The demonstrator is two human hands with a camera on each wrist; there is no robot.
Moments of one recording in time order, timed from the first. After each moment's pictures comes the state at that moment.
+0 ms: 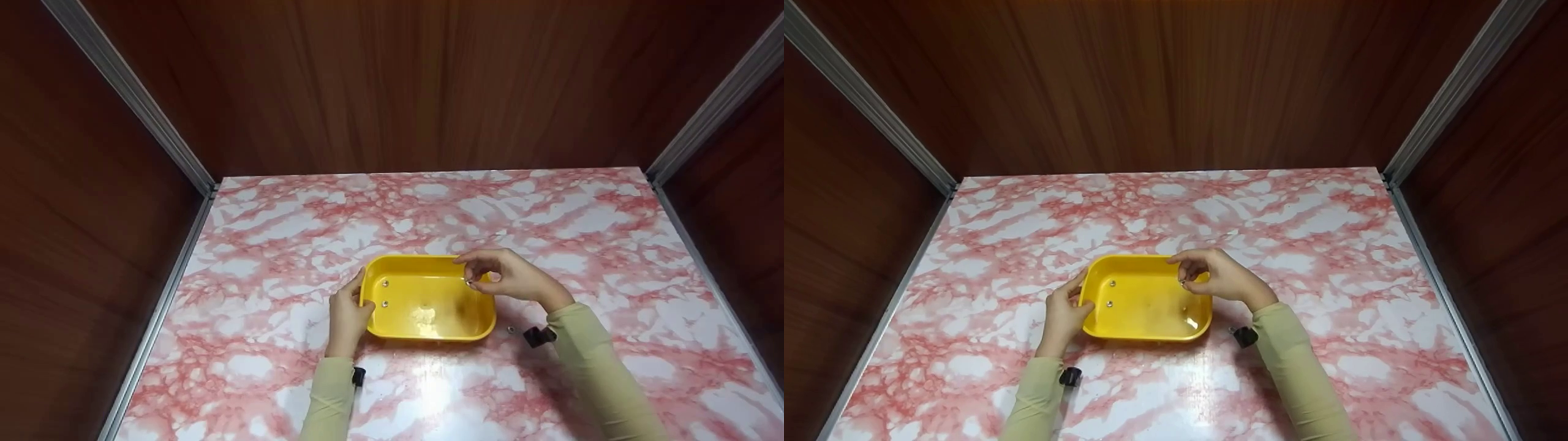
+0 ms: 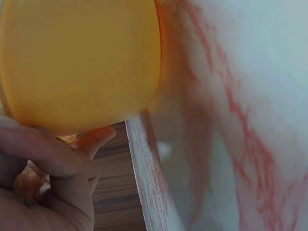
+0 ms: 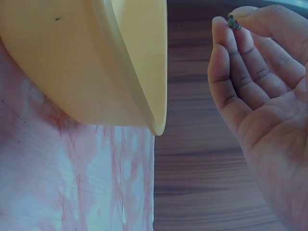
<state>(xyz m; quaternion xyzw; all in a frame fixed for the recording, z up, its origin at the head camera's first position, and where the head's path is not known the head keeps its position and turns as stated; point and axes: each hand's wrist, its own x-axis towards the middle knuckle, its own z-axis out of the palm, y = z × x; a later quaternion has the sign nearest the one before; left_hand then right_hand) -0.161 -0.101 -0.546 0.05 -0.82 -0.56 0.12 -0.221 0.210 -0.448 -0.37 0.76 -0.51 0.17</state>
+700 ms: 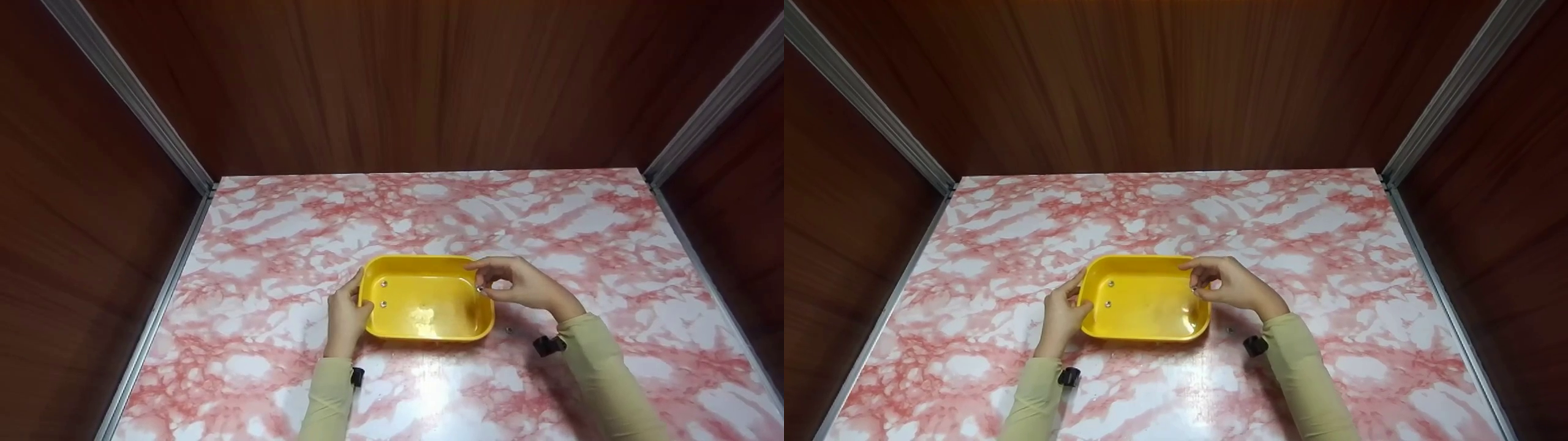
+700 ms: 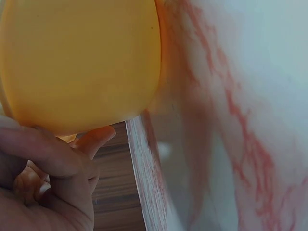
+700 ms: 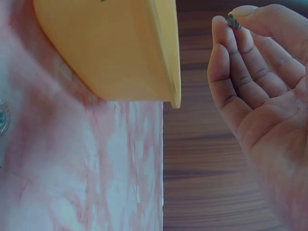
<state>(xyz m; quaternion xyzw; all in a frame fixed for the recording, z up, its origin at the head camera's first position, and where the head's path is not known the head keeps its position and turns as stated) -0.161 -0.100 -0.547 0.05 -0.81 -0.57 0.12 -0.212 0.232 -0.458 -0.36 0.76 -0.51 0.18</state>
